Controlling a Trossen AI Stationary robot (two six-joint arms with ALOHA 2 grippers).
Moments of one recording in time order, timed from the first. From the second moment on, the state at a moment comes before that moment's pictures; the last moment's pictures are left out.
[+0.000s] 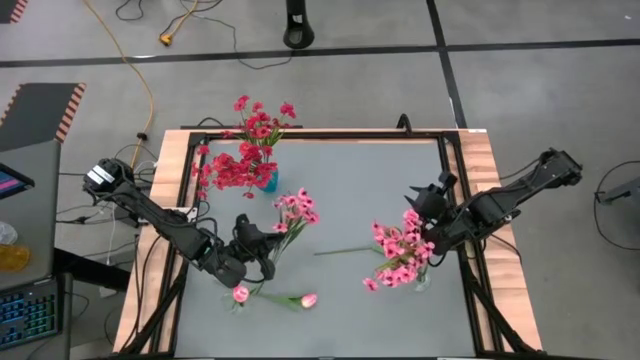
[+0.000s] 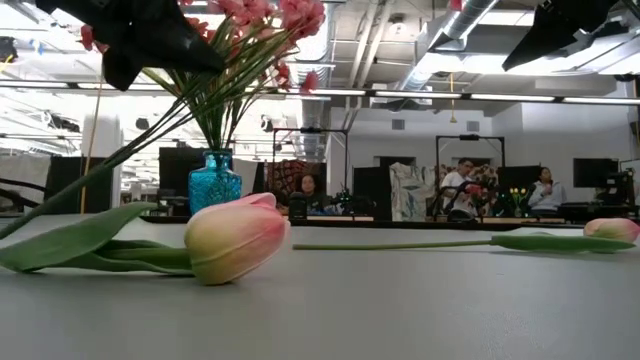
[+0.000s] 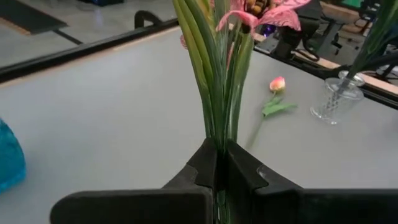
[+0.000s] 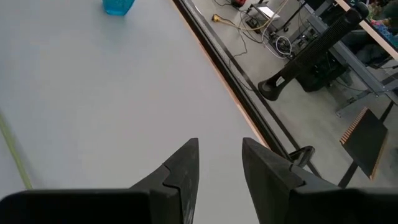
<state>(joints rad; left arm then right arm) -0.58 1.30 0.71 -0.08 -0.98 -0.80 0.50 1.02 0.96 -1.16 1.02 0.65</state>
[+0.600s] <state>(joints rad) -0.57 1.30 0.71 0.16 -1.01 -0.53 0.50 0.87 0.96 -1.27 0.97 0.65</state>
